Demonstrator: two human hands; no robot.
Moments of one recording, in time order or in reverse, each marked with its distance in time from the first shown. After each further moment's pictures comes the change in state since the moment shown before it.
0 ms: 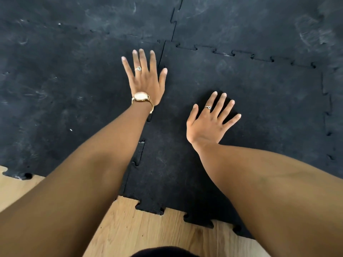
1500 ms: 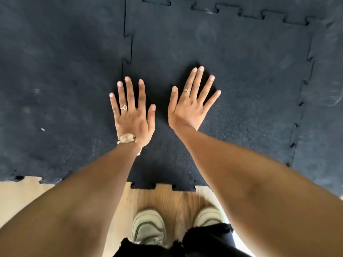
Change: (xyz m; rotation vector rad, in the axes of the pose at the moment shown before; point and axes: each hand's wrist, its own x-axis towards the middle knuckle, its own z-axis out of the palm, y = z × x) left_hand -0.124 0.003 0.004 -0.118 -0.284 0.168; right_hand 0.002 0.000 -0.002 -0.088 -0.095 0.041
